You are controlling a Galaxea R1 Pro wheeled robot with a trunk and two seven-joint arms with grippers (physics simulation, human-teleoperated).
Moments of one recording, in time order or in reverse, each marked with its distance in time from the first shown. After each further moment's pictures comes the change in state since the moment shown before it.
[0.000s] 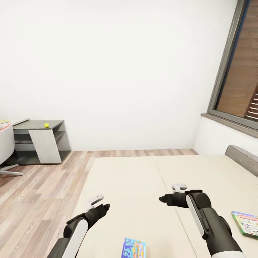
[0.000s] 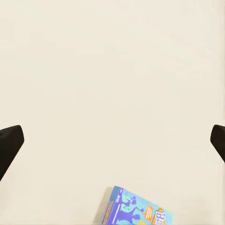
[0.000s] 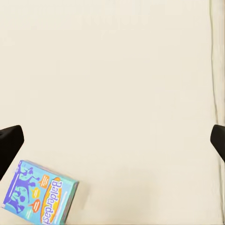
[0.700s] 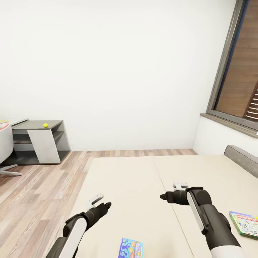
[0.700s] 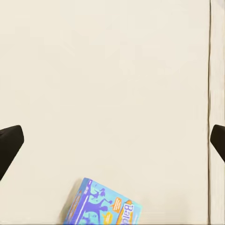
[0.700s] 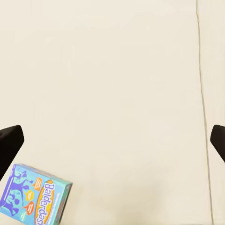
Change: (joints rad) left arm -0.003 0.004 0.004 -0.008 0.111 0.006 0.002; right arm -0.031 0.003 -0.026 0.025 0.001 0.021 -0.002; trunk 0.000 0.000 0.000
